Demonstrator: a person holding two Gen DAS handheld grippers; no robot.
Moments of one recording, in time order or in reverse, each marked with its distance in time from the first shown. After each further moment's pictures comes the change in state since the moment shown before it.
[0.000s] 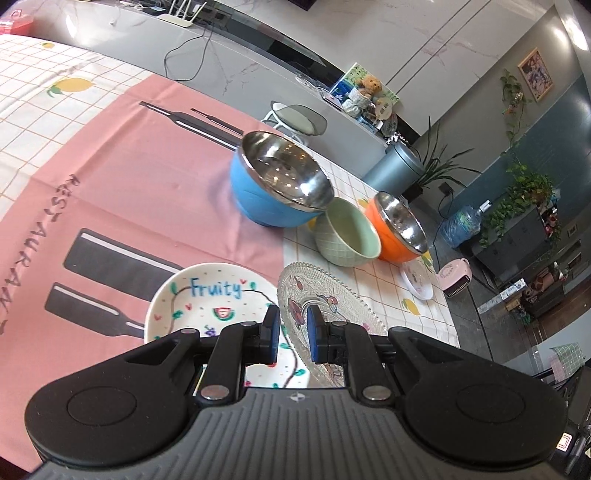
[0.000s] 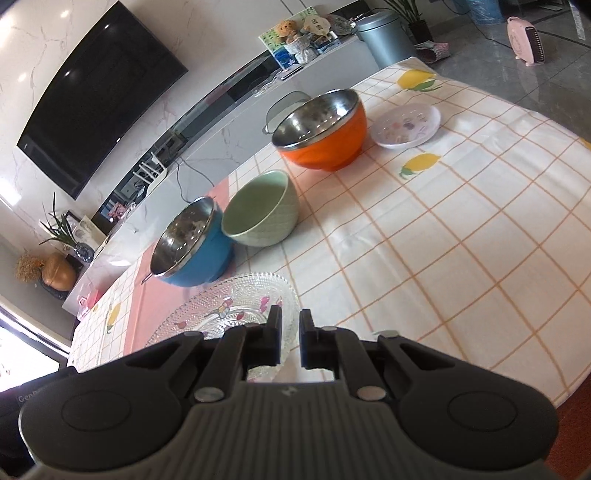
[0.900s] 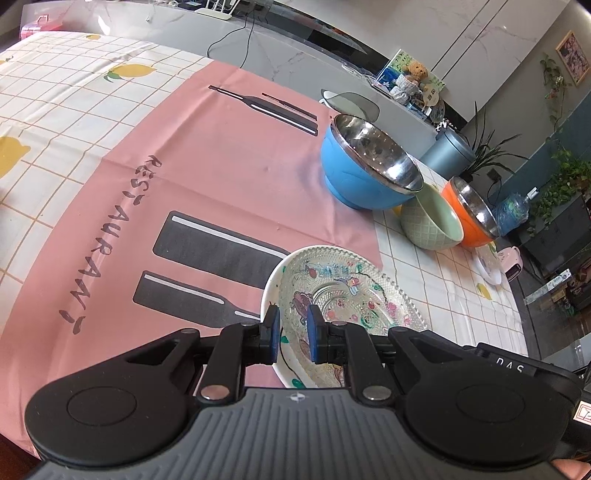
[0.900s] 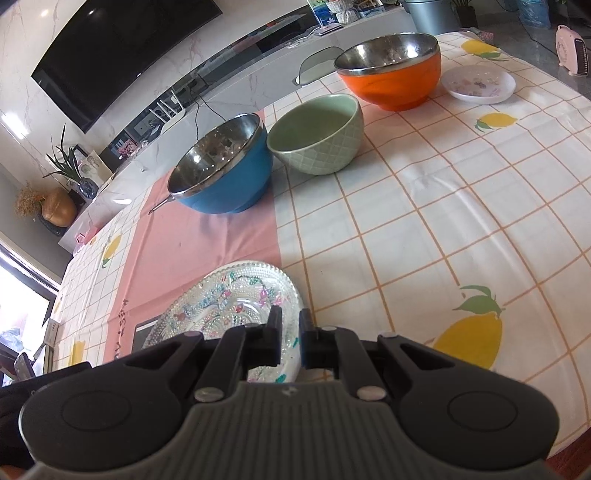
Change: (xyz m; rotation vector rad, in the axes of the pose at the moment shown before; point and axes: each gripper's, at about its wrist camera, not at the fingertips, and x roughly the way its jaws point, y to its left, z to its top) left arm 0.001 0.048 -0.009 0.031 0.041 0.164; right arm 0.051 0.040 -0.033 -0.142 0.130 -0.006
